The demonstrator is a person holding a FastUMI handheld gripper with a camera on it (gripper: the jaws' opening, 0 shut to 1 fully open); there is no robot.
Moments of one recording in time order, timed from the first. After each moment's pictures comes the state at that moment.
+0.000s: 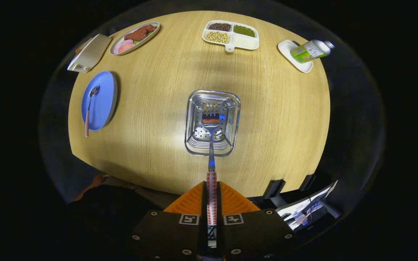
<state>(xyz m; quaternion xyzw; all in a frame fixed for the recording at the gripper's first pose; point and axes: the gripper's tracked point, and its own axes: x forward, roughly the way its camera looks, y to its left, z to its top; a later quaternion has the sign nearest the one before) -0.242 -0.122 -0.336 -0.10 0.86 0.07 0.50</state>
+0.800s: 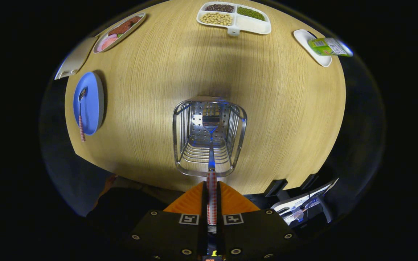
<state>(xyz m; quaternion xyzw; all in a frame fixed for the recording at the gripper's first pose) -0.223 -0.122 -0.367 -0.07 0.90 0.07 0.43</state>
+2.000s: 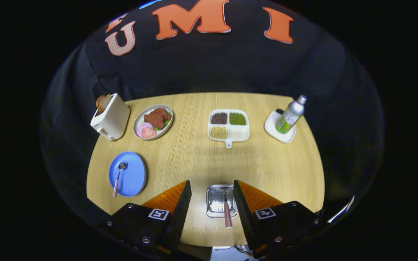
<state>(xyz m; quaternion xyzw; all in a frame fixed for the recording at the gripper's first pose) -0.077 -0.084 -0.286 -0.01 0.55 0.05 0.83</state>
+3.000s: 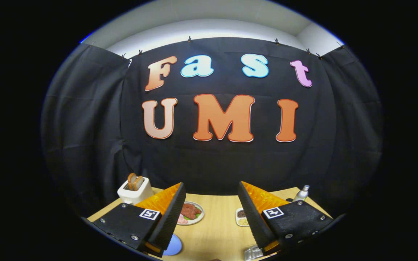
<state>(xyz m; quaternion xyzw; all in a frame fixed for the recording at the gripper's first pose) -0.017 0.078 -0.138 0.01 0.19 0.07 0.98</state>
